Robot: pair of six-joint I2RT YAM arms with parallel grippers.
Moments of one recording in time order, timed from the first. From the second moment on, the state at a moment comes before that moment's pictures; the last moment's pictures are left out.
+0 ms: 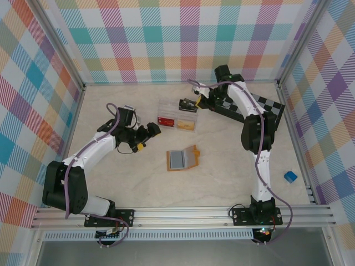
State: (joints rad) left arm -0.27 1.42 0.96 -0.53 0.46 -0.79; right arm 0.26 2.33 2.19 -1.05 -0.66 -0.99
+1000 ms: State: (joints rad) left arm -0.27 1.42 0.94 -0.53 0.46 -0.79; right arm 0.28 2.06 1.97 -0.83 -0.48 -0.49
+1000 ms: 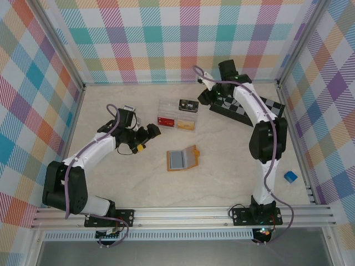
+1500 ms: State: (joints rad) left arm -0.27 1.40 0.92 -0.53 0.46 -0.79; right arm 0.31 2.08 1.91 -0.75 -0.26 0.31
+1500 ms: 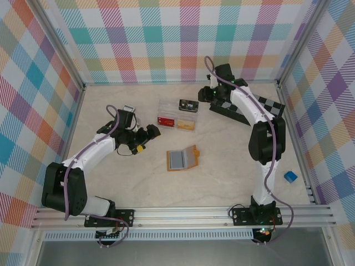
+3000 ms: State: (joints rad) left arm -0.27 1.40 0.92 -0.53 0.47 -0.79; right arm 0.39 2.11 1.93 -0.74 -0.17 0.47
